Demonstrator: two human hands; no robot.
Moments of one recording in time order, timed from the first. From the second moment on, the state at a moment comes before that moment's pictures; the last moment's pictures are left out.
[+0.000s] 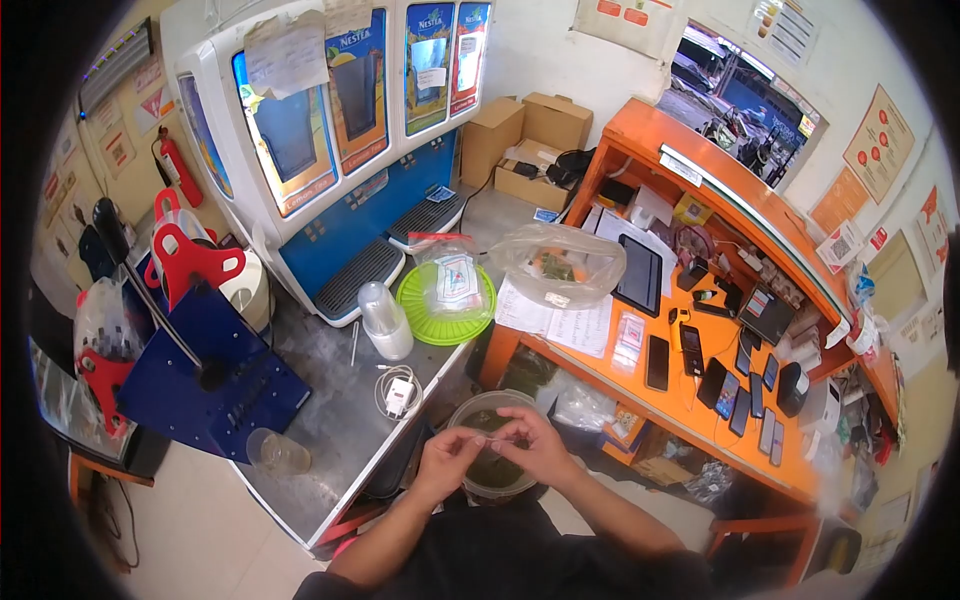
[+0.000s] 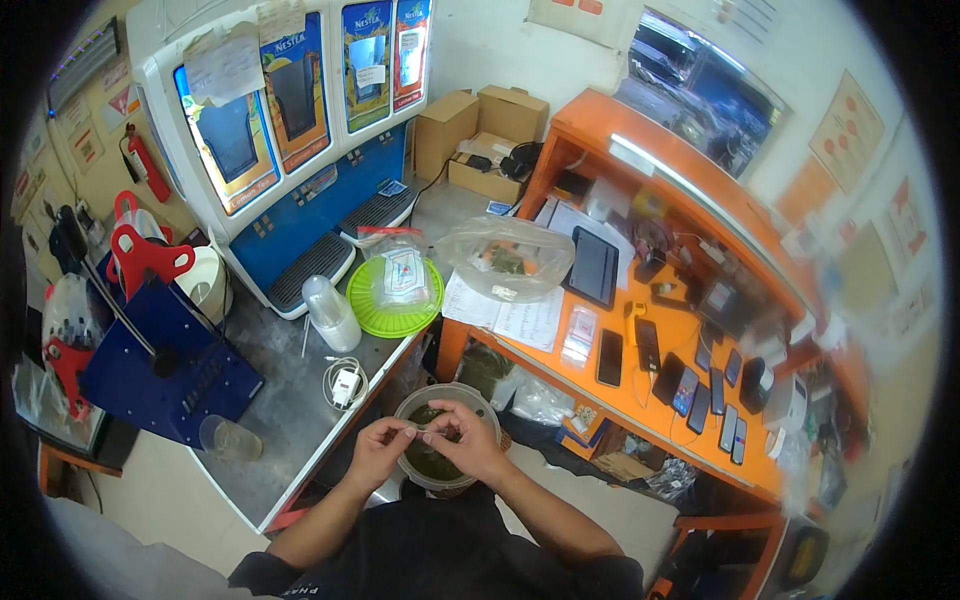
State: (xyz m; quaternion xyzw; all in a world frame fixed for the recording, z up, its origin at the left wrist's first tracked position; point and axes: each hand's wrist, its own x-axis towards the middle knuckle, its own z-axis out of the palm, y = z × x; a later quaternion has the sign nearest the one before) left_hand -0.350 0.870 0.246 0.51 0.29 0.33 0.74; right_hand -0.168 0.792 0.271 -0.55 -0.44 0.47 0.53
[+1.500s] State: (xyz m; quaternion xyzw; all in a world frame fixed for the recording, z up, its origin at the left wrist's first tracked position) left_hand -0.548 0.817 0.043 0.61 0.58 0.03 0.54; right_hand -0.019 0.872 0.202 -0.70 -0.23 0.40 0.54
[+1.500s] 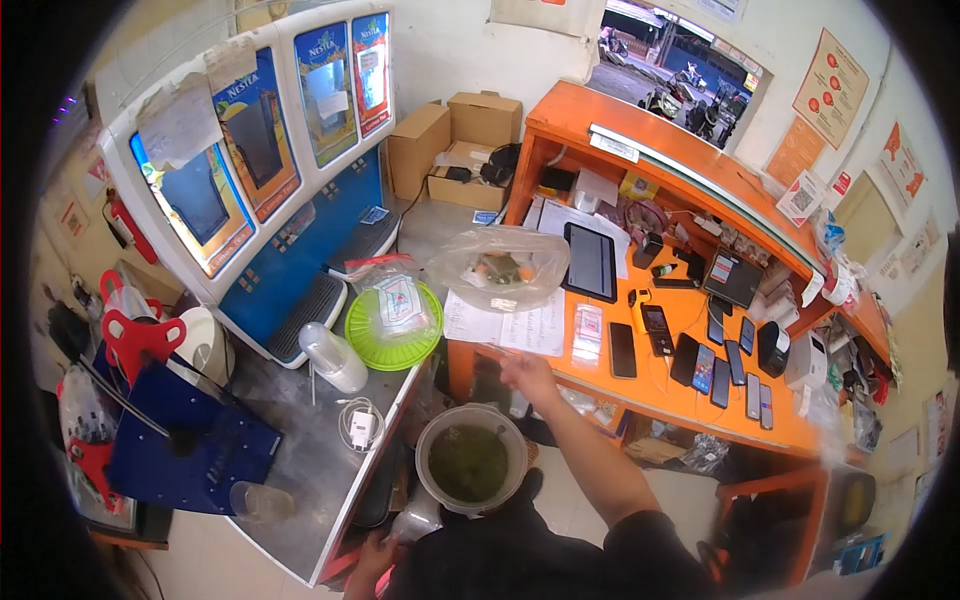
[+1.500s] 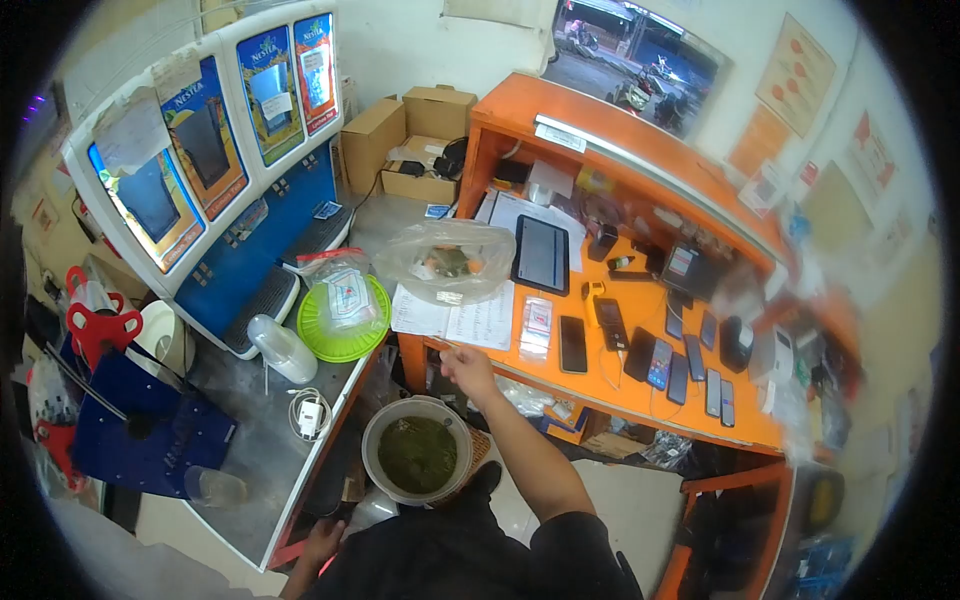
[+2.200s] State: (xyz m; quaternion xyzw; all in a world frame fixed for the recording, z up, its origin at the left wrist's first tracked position) left_hand -0.614 0.767 0.025 0.51 0.65 -0.22 0.52; right_hand 0.096 0.797 0.112 -0.96 -0.12 -0.10 0.24
